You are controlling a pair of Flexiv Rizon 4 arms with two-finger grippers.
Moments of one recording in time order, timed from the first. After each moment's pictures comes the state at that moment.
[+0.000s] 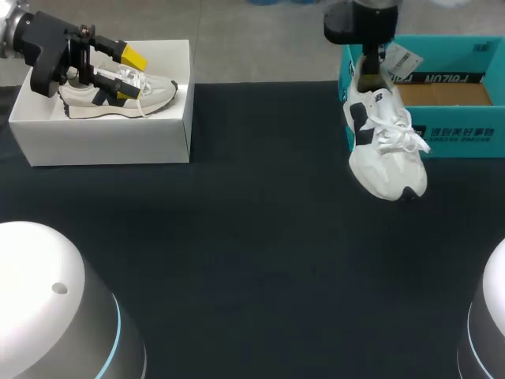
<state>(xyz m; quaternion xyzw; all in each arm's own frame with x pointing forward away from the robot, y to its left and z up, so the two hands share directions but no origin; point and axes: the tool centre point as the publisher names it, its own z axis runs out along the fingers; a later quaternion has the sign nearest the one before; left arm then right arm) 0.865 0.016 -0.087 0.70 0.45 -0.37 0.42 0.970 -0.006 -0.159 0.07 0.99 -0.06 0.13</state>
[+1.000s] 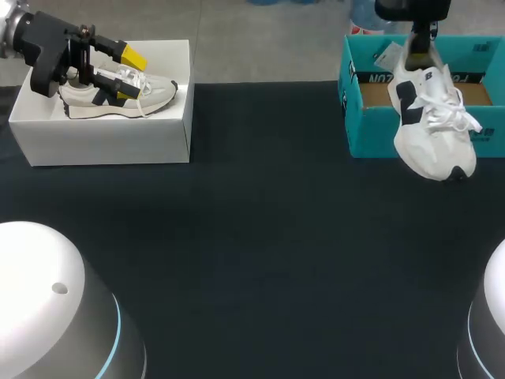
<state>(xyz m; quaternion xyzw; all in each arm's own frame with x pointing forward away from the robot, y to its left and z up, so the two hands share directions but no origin) 0.865 0.016 -0.087 0.70 0.45 -0.37 0.42 0.983 -0.084 -0.128 0.09 0.99 -0.06 0.13</state>
